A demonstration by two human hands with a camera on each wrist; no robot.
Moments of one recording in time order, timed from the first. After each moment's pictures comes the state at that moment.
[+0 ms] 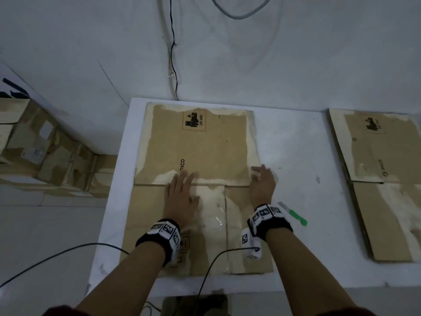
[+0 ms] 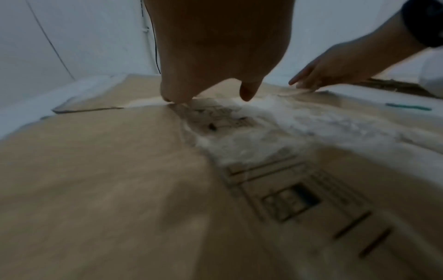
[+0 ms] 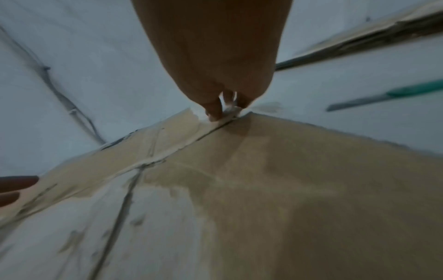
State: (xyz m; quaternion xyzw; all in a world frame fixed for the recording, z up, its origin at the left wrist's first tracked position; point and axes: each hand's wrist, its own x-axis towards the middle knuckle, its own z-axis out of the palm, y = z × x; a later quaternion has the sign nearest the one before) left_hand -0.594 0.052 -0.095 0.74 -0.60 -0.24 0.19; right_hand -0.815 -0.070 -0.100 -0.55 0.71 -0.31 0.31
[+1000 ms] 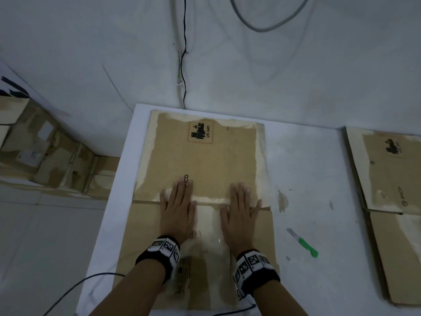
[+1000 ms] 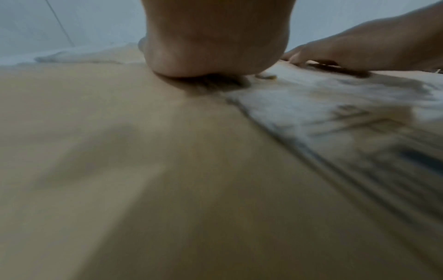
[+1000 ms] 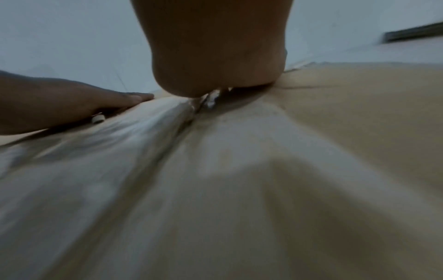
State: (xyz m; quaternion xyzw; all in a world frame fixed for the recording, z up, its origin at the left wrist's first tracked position) left_hand -0.582 0.035 -0.115 0.77 -0.60 -0.16 0.13; right_hand -0.760 -0.017 -0.119 -0.78 0.61 -0.08 0.13
